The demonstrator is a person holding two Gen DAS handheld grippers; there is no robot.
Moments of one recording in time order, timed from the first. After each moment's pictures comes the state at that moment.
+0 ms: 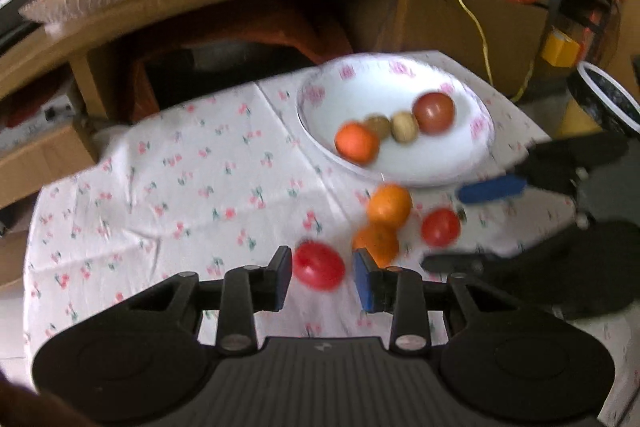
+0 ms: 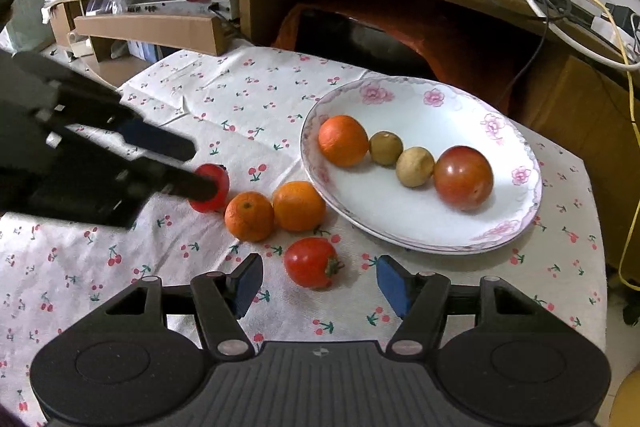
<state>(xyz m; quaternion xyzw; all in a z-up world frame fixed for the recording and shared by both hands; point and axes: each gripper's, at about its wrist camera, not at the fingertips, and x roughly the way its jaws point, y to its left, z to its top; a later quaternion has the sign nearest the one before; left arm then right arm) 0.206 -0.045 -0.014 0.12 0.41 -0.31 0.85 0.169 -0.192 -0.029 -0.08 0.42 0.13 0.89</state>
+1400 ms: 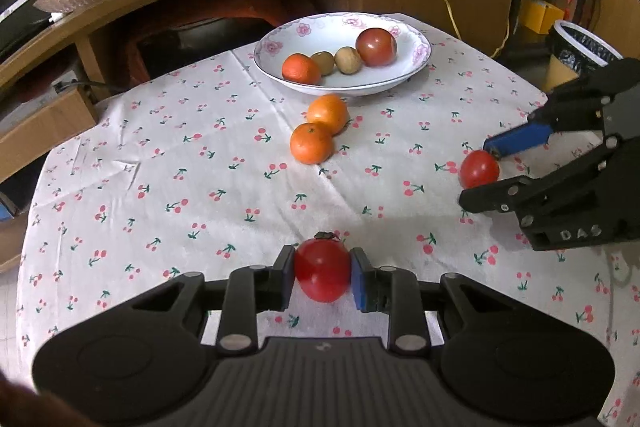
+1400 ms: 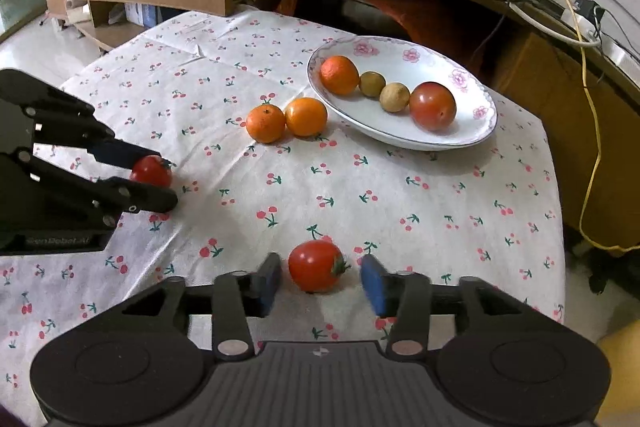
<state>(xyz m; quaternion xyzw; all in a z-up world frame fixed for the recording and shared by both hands) 0.120 -0.043 -0.035 0.16 0.39 -0.29 0.86 0.090 -0.198 -0.025 -0.11 0.43 0.10 0.89</state>
